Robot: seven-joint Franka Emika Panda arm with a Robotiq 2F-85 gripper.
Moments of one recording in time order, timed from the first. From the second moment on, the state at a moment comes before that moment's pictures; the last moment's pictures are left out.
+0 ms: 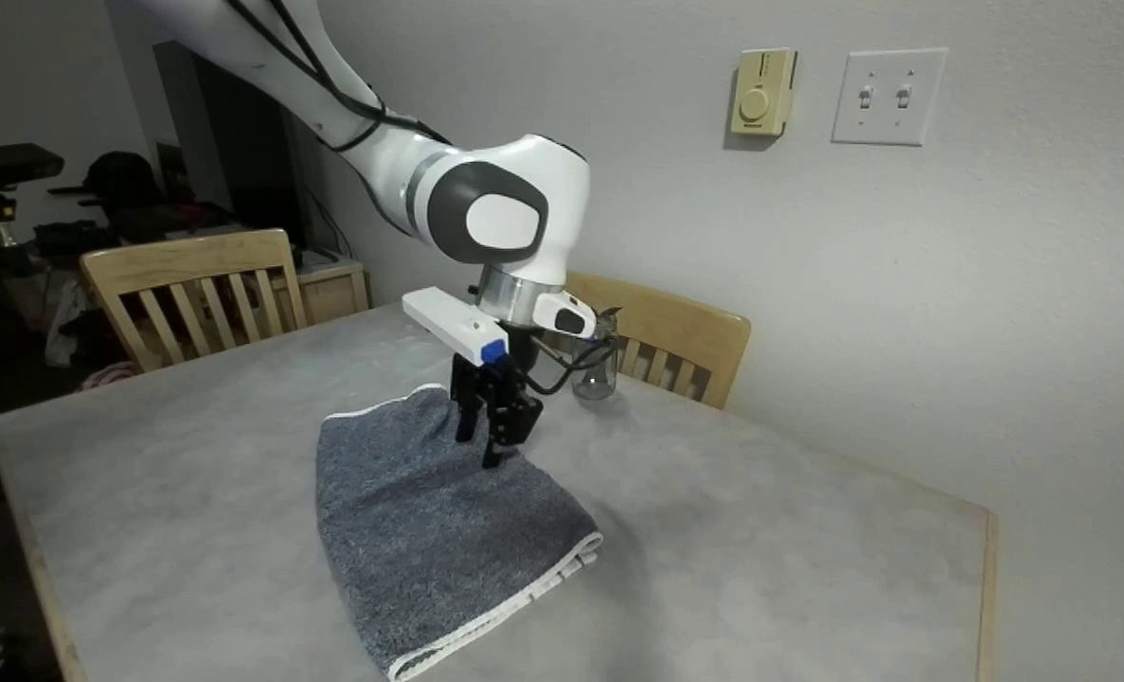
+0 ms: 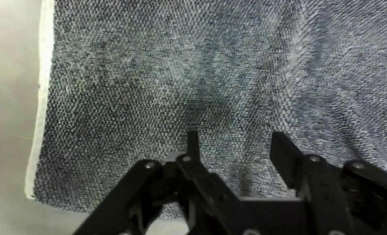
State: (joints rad) arm -0.15 0.63 -0.01 -1.73 0.10 2.09 -0.11
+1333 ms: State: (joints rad) arm 0.03 0.66 0.05 -1.62 0.10 1.92 -0.05
